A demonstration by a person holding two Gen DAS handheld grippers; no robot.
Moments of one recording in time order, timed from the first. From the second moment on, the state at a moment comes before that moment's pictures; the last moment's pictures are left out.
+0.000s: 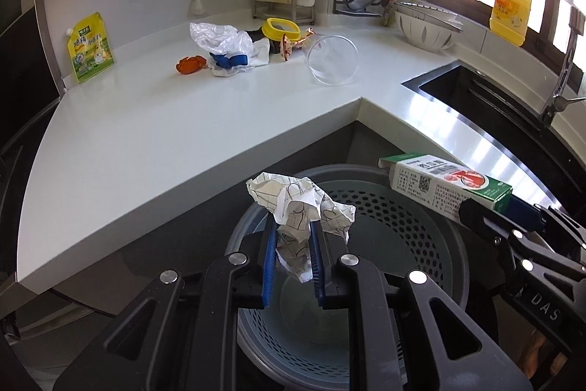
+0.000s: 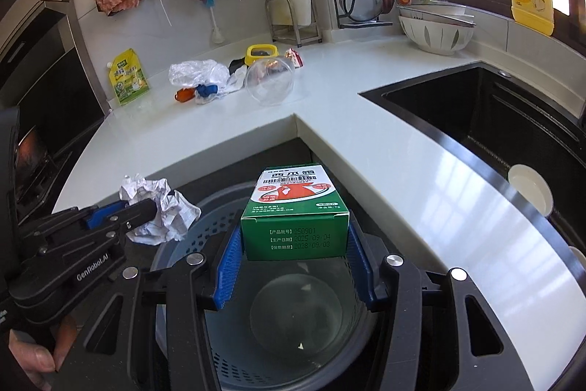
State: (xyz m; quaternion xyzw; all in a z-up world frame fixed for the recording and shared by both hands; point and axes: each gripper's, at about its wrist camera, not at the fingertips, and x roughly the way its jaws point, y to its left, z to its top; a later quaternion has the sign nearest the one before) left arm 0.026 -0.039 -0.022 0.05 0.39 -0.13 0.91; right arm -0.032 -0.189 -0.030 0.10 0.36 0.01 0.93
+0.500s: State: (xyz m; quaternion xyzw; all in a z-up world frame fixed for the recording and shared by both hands) left arm 0.016 -0.042 -0.052 0.05 0.42 -0.13 0.90; right arm -0.053 -0.185 -0.064 0.10 0.39 0.02 0.91
